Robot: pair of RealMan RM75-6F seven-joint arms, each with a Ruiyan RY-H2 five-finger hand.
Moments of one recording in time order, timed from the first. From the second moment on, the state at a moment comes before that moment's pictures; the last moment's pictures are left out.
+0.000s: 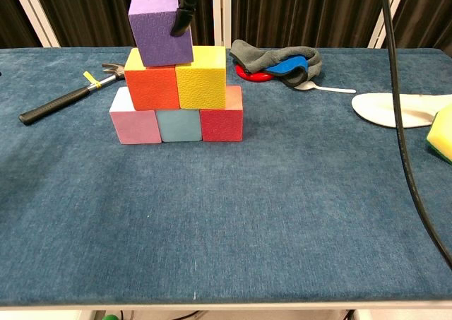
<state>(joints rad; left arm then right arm) -0.32 -1.21 -0.04 -1.64 1.40 1.20 -0.11 1.61 -1.34 0.14 -1.57 -0.28 0.68 -0.50</state>
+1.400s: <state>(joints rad) -0.32 -1.22 -0.05 -1.62 1.40 1.19 -0.12 1.63 -1.35 0.13 -1.57 -0.23 0.74 -0.53</state>
